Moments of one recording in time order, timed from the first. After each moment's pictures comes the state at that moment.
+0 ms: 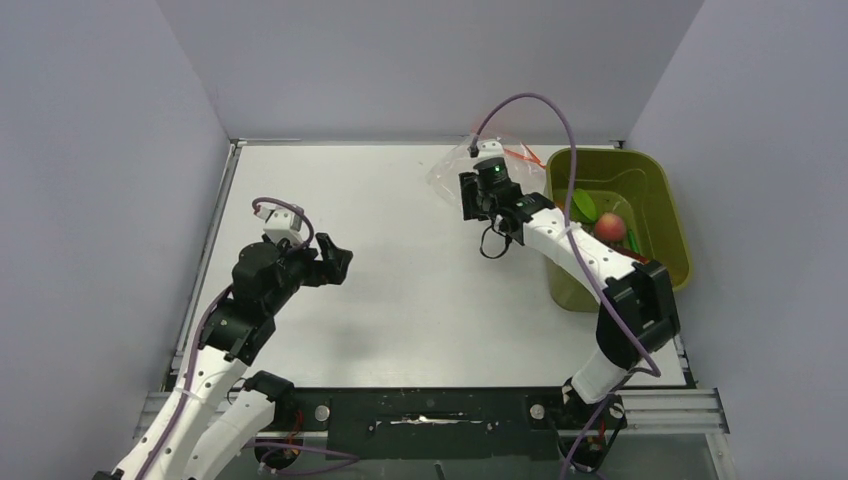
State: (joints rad) left arm -0.38 0.67 0.69 -0.33 0.00 -0.38; right arm 0.52 1.59 1.27 -0.34 0.23 0.17
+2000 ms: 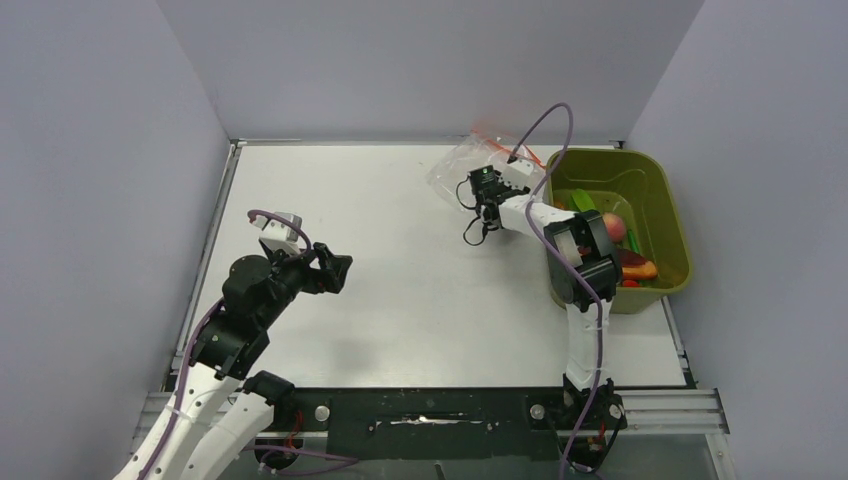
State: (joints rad) left arm -0.43 0.58 0.68 -0.34 0.00 -0.33; right arm 0.40 2.09 1.44 -0.22 0.72 0.75
